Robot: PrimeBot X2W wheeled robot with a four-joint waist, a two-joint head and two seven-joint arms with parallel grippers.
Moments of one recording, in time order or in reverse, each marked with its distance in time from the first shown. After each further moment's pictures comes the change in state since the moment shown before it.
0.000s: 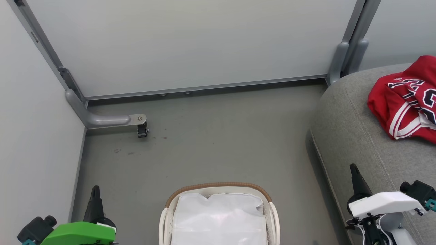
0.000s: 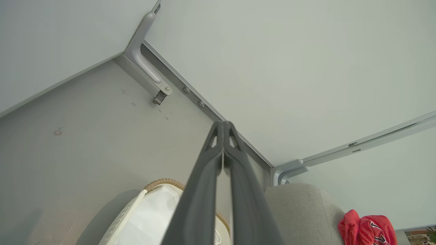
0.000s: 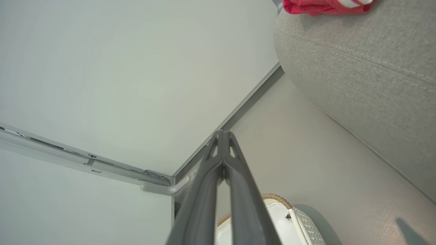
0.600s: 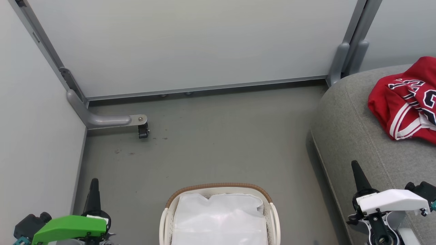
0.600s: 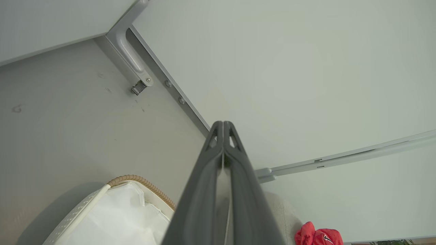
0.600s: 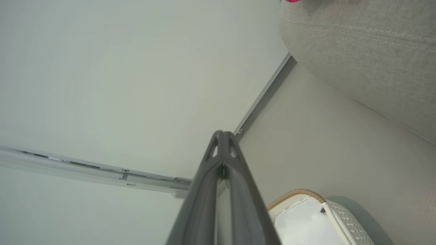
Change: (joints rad) left arm -0.029 0.000 0.014 -0.015 -0.191 0.000 0.051; right arm 0.000 -0.002 -0.012 -0.032 0.194 0.000 0.052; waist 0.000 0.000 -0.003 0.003
